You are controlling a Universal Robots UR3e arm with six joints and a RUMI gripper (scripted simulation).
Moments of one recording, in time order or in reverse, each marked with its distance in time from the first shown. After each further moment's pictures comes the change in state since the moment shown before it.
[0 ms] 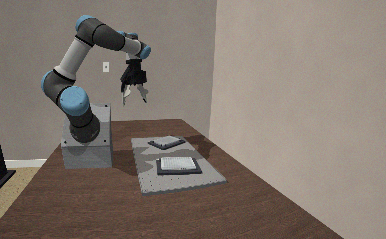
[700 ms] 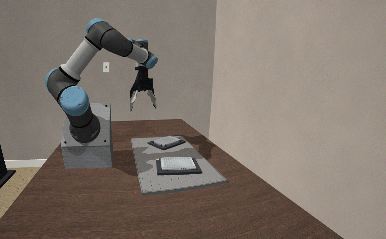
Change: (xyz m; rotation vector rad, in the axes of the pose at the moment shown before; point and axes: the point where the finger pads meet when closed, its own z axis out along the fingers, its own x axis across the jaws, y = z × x) arm 0.043 0.006 0.034 0.050 -0.026 0.349
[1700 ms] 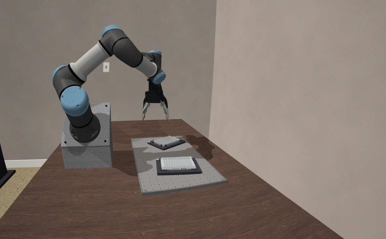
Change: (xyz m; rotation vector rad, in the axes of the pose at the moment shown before) arm 0.058 0.004 0.059 0.043 -0.052 0.529
